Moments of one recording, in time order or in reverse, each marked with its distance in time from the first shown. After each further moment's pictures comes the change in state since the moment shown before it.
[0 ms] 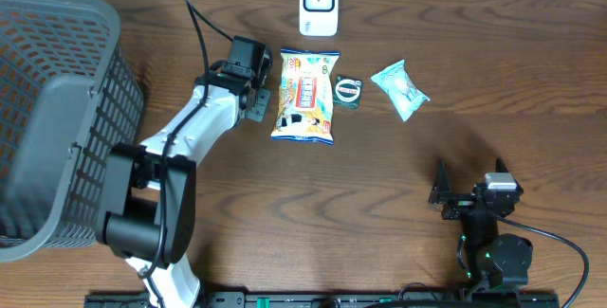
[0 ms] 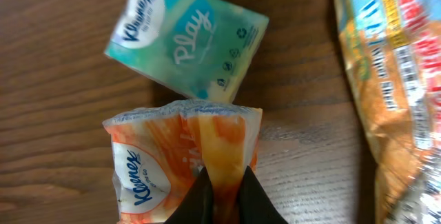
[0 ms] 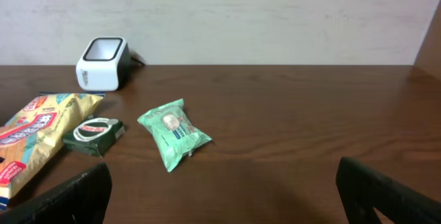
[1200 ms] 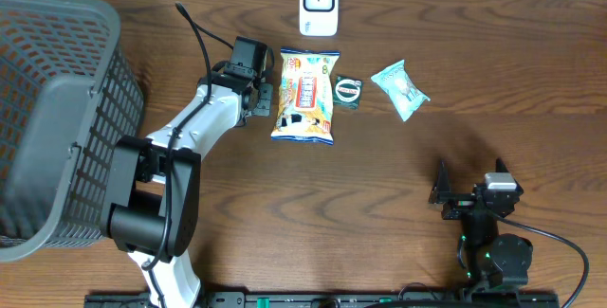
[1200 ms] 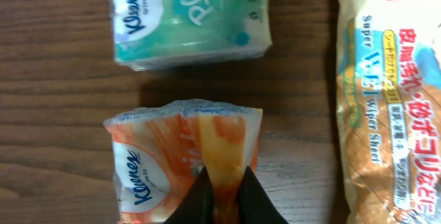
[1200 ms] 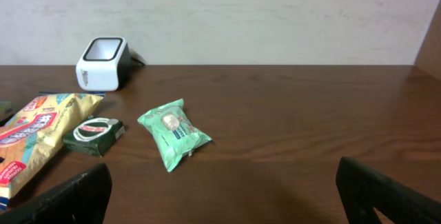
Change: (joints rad) left arm -0.001 0.029 0.000 0.061 0.032 -0.212; right arm 0.000 0.000 0.000 0.000 0.000 0.000
